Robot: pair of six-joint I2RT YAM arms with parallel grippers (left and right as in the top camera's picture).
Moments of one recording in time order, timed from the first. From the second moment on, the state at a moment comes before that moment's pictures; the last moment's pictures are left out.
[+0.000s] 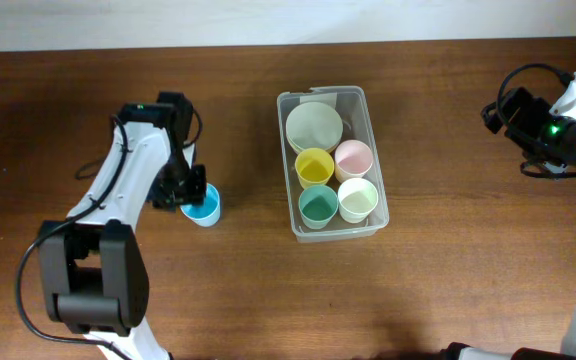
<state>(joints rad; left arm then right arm) -0.11 1.91 1.49 -1.29 -0.01 -0.18 -0.34 1.47 1.61 -1.11 -0.31 0.36</state>
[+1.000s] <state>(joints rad) -0.50 1.90 2.08 -1.36 0.03 -0.10 -0.34 1.47 1.61 -1.11 -0.31 0.36</state>
